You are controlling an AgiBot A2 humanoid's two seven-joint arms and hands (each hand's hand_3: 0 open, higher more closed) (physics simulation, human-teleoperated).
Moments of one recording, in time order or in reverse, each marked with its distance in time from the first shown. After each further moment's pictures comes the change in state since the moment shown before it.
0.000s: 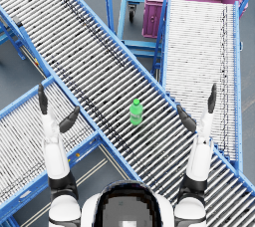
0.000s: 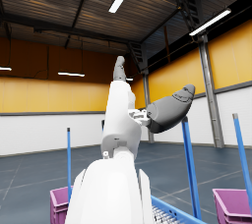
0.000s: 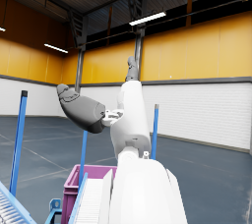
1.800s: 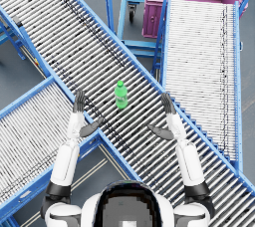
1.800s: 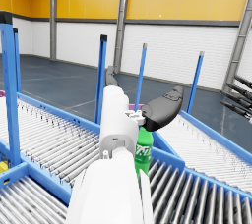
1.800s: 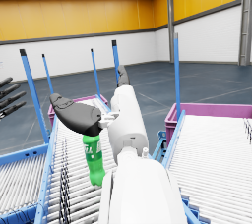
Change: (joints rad) left arm -0.237 -0.148 0.350 0.093 -0.513 0.101 0.101; right arm -0.159 0.140 0.369 -0.051 -0.513 0.100 -0.101
